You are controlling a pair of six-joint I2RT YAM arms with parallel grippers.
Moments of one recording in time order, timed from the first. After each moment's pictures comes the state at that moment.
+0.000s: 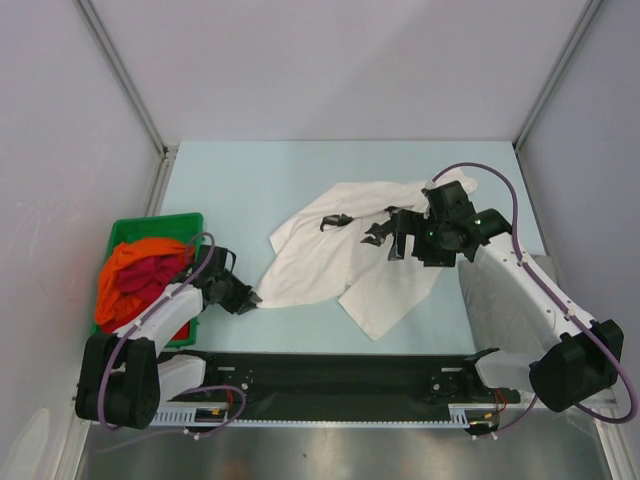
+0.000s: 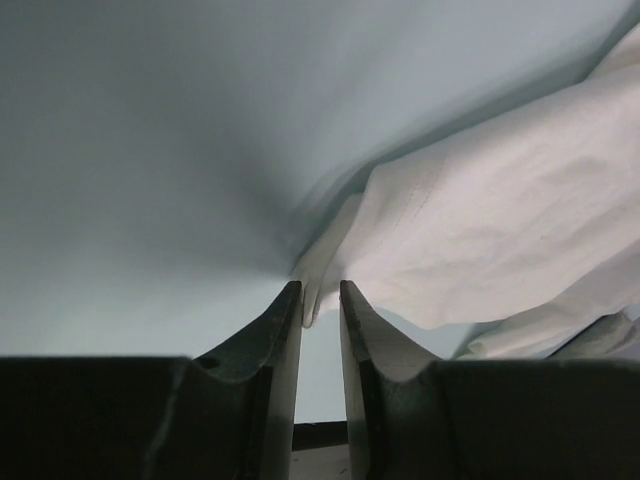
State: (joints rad) left arm -0.15 1.14 0.48 -0.49 0.18 -1.05; right arm 0.40 1.26 1.16 -0.90 -0.12 0.50
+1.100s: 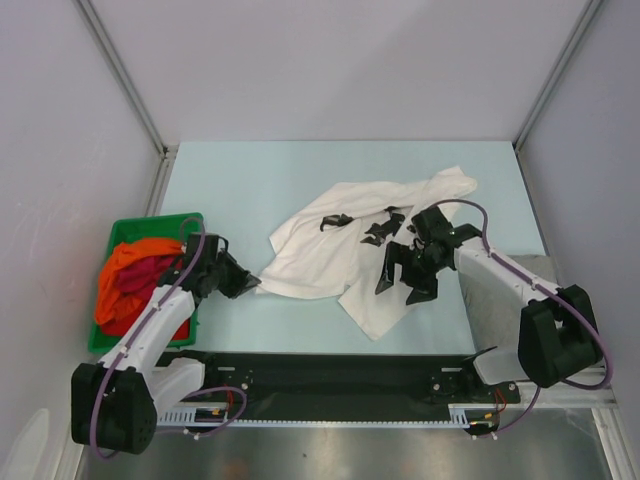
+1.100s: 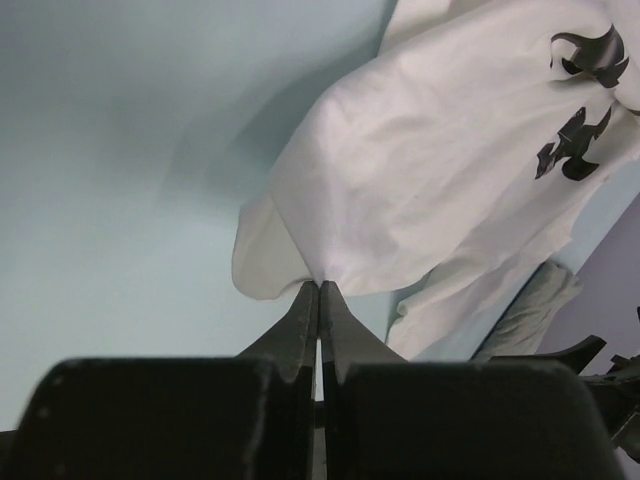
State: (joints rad) left arm -0.15 1.01 0.59 -0.53 0.22 -0.99; right arm 0.40 1.39 0.95 -0.83 -0.37 0.57
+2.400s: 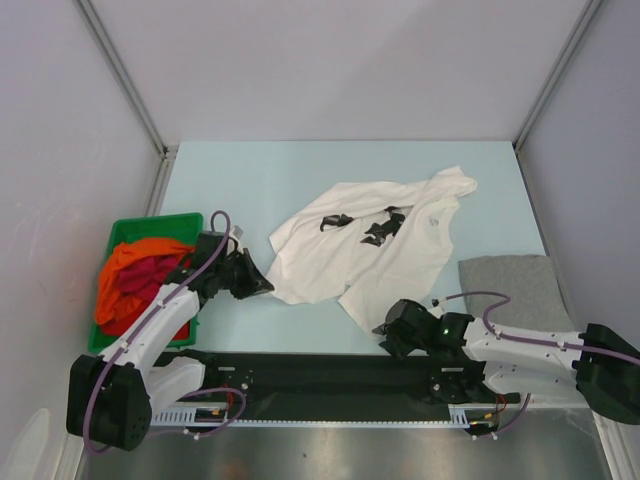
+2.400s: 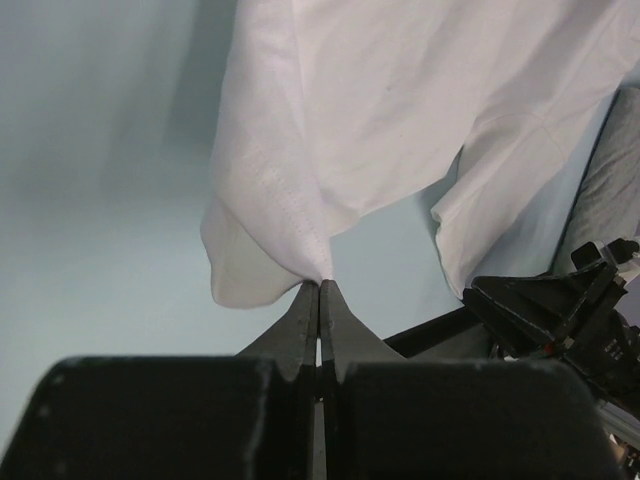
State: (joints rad) left arm -0.24 1.03 0.59 -0.48 0.38 -0.65; right arm 1.08 1.00 0.36 -0.44 0.23 2.02
